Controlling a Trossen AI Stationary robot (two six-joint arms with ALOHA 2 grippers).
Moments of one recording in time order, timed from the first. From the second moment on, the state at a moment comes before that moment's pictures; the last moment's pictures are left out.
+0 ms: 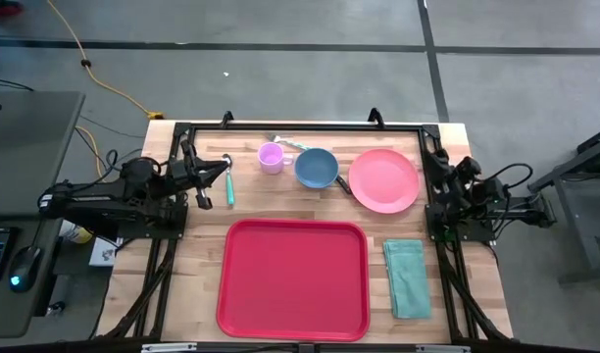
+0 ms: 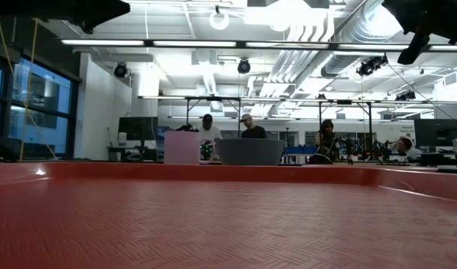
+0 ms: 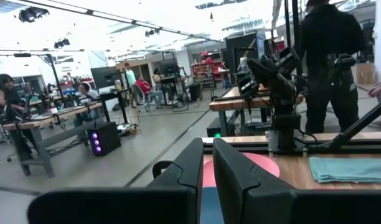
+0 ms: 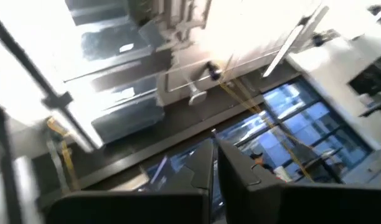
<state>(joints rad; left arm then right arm) 0.05 0.32 0.36 0.15 -0.29 0.24 -0.01 0.02 0.01 0.79 0.47 0.28</state>
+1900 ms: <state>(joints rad) 0.05 0.32 0.36 0.00 -0.28 0.22 -0.36 1.87 2.11 -1.14 0.15 -0.18</state>
